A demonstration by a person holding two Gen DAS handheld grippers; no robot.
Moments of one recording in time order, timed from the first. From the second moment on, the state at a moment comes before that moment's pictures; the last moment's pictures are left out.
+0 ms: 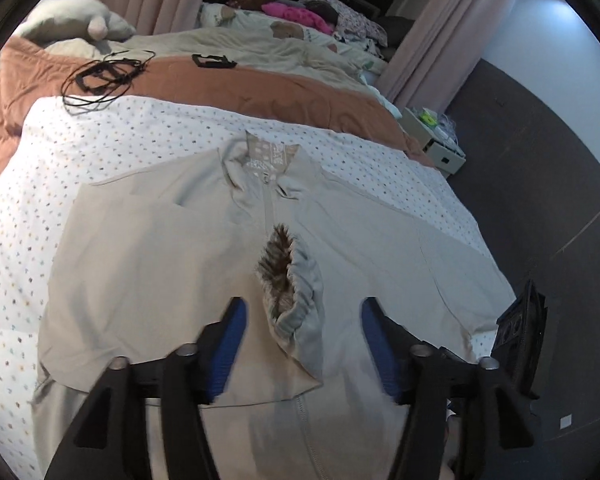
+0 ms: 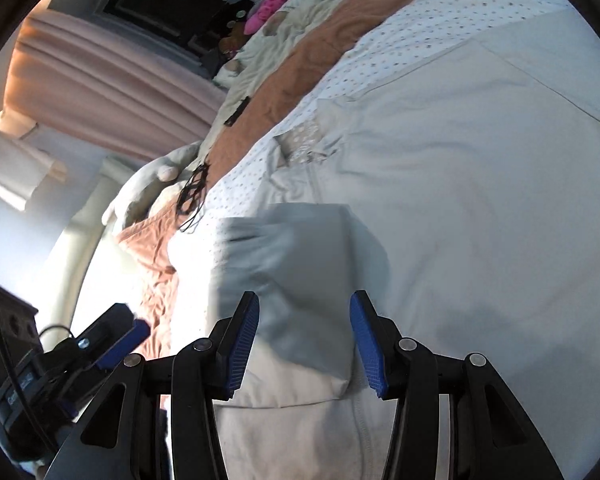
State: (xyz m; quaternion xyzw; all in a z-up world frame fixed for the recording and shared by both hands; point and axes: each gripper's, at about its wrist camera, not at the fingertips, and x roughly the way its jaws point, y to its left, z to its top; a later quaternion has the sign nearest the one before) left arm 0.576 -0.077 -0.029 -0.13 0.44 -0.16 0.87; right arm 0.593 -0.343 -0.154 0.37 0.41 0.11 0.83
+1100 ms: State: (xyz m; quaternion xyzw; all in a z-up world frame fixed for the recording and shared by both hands) left arm 0.535 0.131 -0.159 -0.11 0.53 0.04 0.84; right arm 0.600 -0.205 -0.192 0.04 0.51 0.09 0.85
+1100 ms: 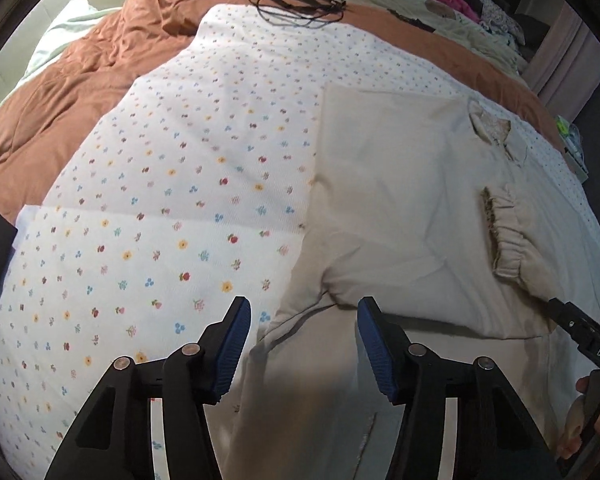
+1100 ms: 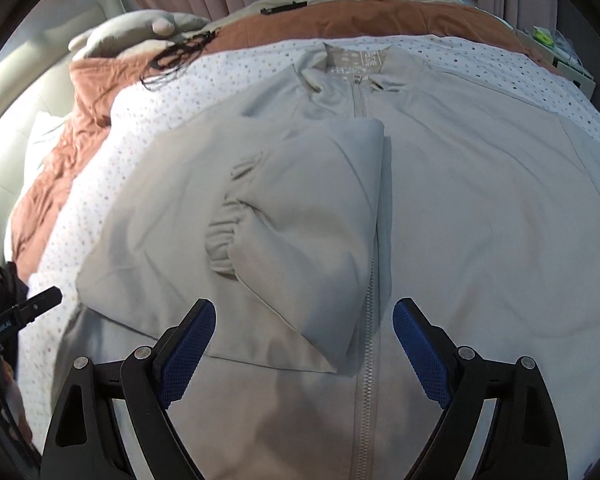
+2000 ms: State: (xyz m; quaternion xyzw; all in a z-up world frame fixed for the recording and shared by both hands) left arm 0.553 0.140 -0.189 -0.06 0.55 0.10 0.83; right arm 0.610 -0.309 -0.193 0.23 0.47 0.01 0.85
